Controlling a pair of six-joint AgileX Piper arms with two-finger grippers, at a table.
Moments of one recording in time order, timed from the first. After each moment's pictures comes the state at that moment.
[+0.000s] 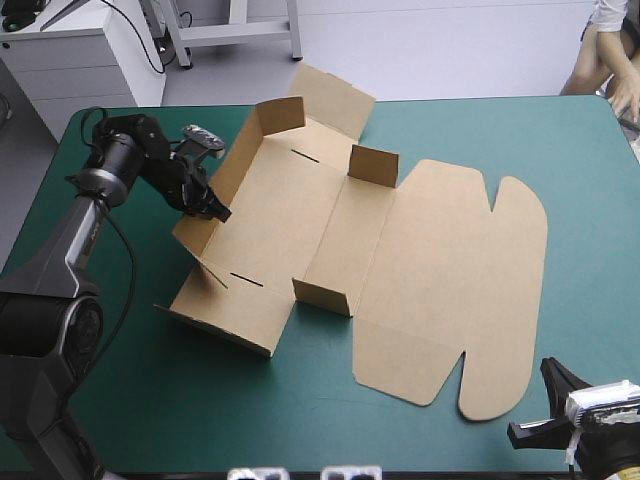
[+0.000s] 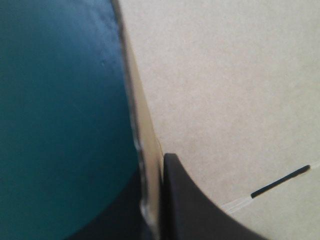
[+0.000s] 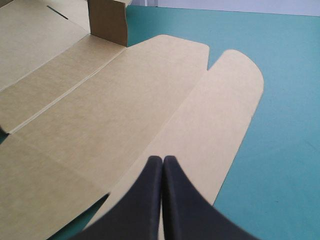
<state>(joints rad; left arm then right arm) -0.15 1.88 -1.73 -0.21 1.22 0.63 -0.03 -0.01 -0.40 0.24 0.80 -0.21</state>
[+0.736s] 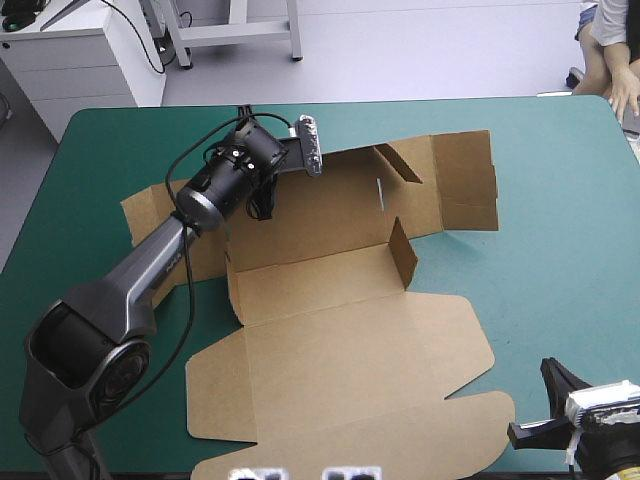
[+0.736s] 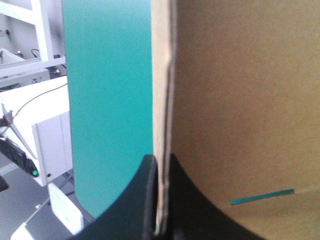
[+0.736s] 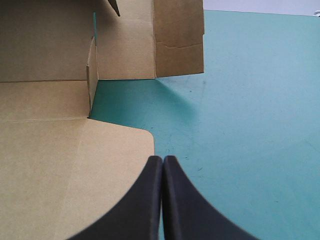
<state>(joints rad) -0.62 1.88 -1.87 0.51 1.13 0.72 -0.03 -0.01 -0.40 0.24 0.80 -0.21</state>
